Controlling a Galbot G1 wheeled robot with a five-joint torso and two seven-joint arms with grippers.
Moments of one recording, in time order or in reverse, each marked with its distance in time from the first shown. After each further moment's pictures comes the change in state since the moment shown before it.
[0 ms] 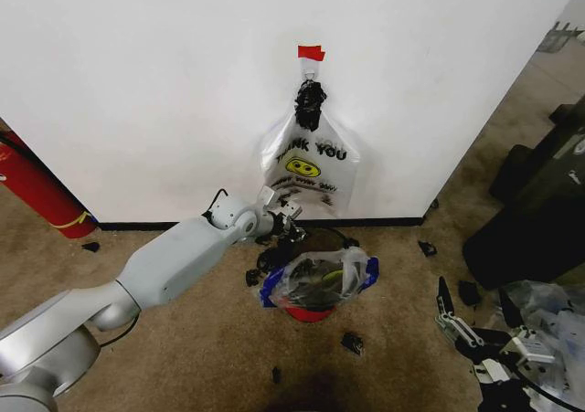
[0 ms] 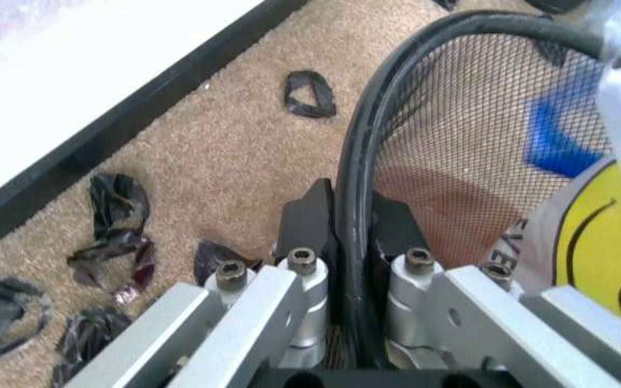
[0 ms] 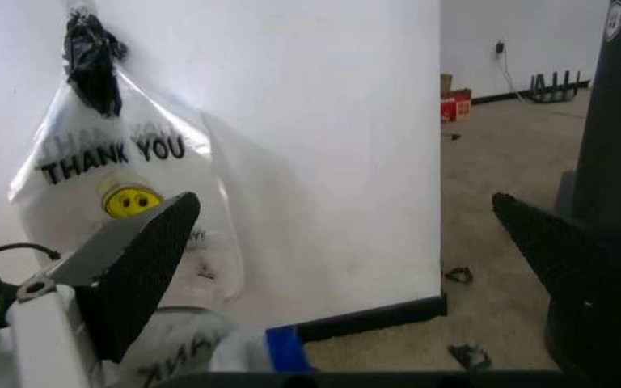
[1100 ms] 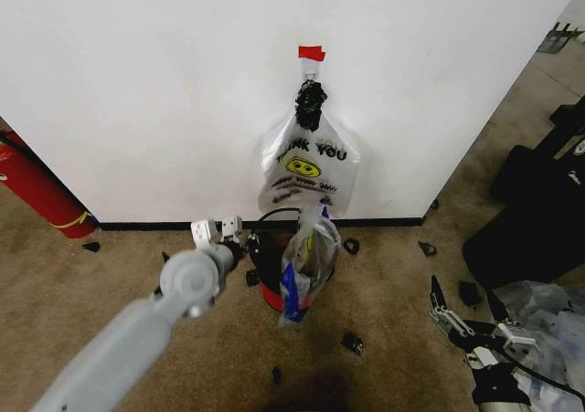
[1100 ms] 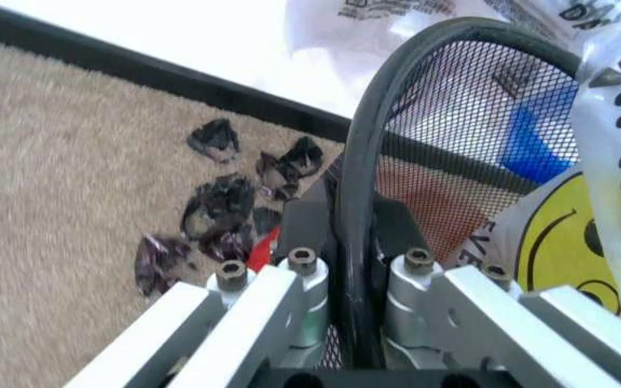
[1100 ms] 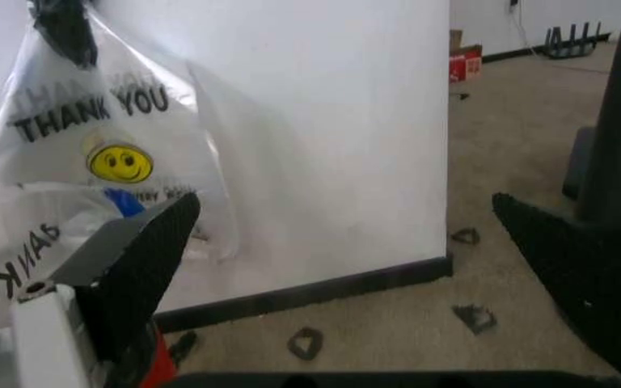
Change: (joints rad) left arm 0.697 0.110 -0.490 -0.694 -0.430 -0.342 -1.008; right arm 0.079 -0.064 0.007 -0.059 0.062 -0.108 0.015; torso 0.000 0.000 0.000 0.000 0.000
